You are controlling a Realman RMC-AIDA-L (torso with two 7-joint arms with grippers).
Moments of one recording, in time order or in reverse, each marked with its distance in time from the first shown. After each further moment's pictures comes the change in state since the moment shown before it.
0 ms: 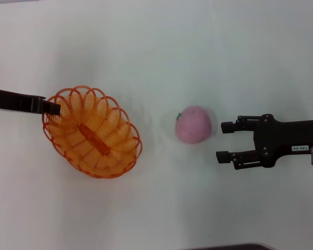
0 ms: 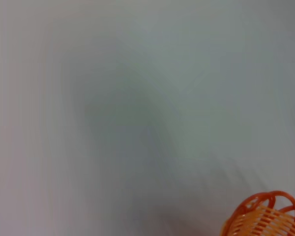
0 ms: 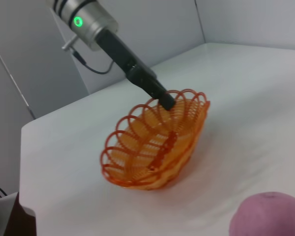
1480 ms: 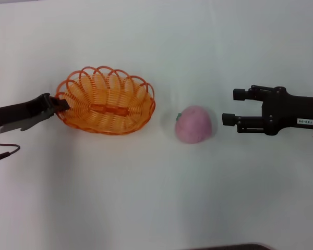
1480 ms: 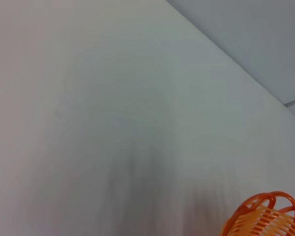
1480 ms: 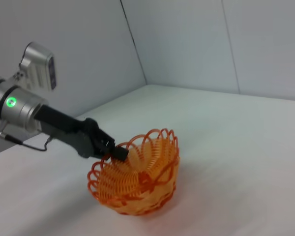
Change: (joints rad) left arm 0.367 -0.027 0.398 0.027 -0.449 -0.502 -0.346; right arm 0.008 0.020 0.172 -0.014 0.008 0.046 0.005
